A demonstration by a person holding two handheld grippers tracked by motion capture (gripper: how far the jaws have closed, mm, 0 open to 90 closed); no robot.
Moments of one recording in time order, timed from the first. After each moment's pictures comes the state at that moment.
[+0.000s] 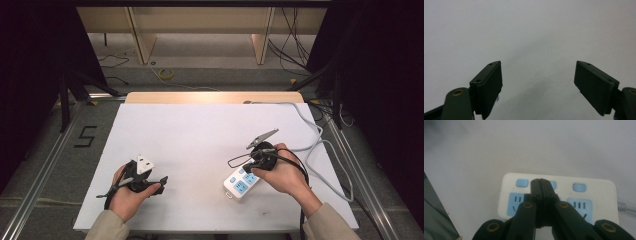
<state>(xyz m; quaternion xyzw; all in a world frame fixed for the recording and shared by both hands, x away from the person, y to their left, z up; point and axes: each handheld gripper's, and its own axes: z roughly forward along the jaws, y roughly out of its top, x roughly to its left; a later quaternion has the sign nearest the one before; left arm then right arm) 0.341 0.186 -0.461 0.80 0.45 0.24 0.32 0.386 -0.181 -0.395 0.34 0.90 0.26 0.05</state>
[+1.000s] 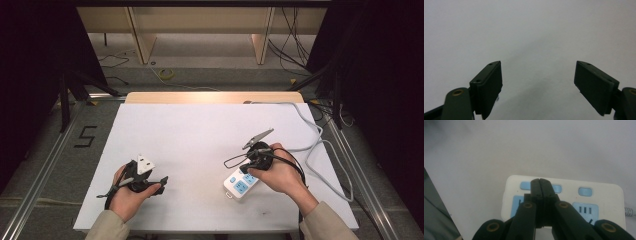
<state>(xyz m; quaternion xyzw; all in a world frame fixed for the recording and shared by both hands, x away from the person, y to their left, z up) 0.341 0.185 -0.461 0.80 0.45 0.24 0.32 0.388 -0.171 -0.396 0.33 0.91 0.25 0.05</state>
